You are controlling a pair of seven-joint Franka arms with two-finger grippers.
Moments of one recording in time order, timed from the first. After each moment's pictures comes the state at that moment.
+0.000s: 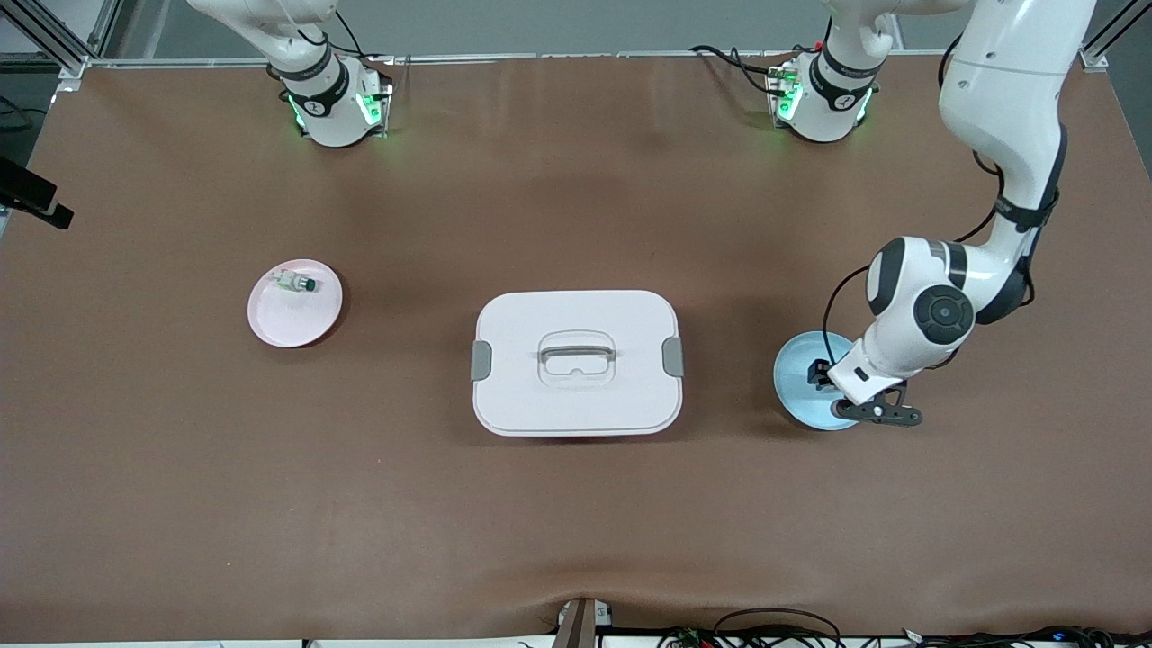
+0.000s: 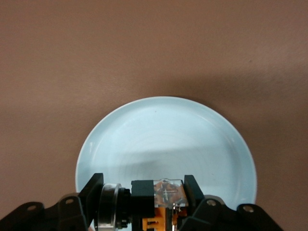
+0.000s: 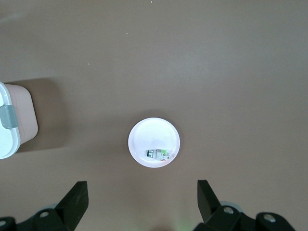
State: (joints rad) left arm -0.08 0.47 -0.07 -1.93 0.10 2.41 -0.11; right arm -0.11 0.08 0.02 -1.29 0.02 1.35 0.02
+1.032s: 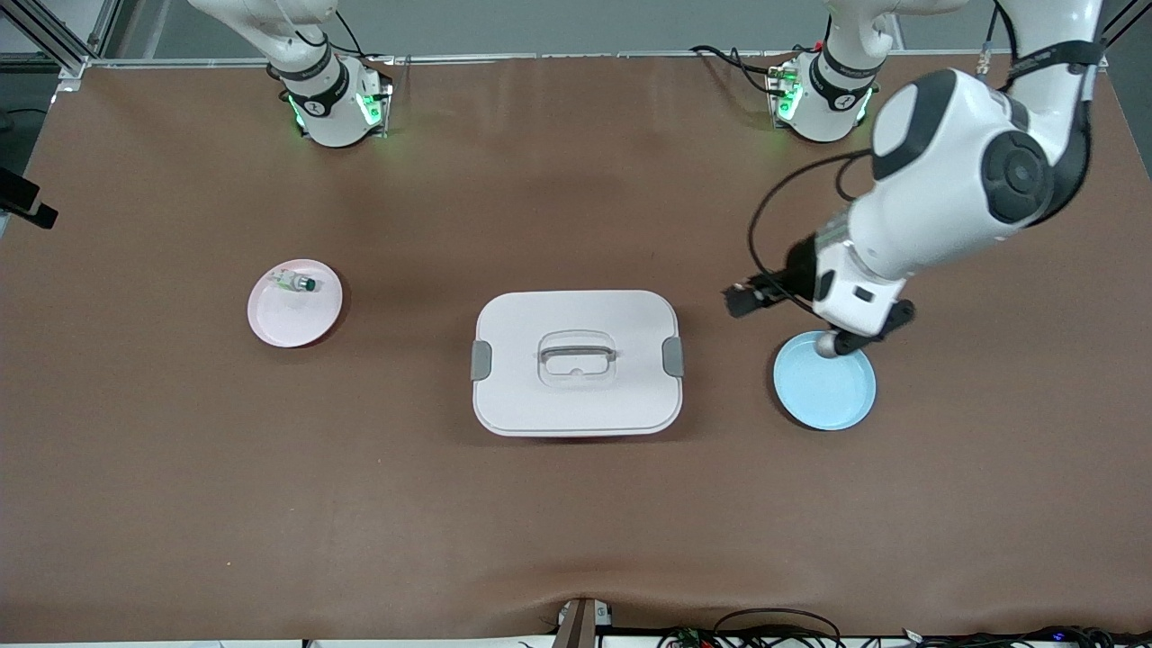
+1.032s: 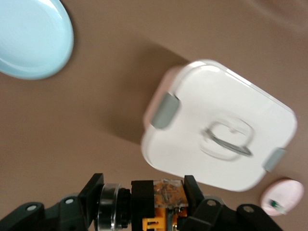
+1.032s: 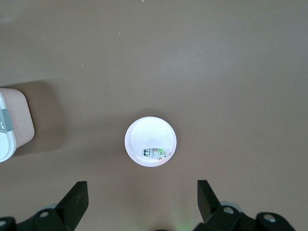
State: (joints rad) left arm -0.09 0.23 -0.36 -1.60 -0.32 1.87 -0.84; right arm -0.14 0.08 0.02 -1.29 0.02 1.34 0.02
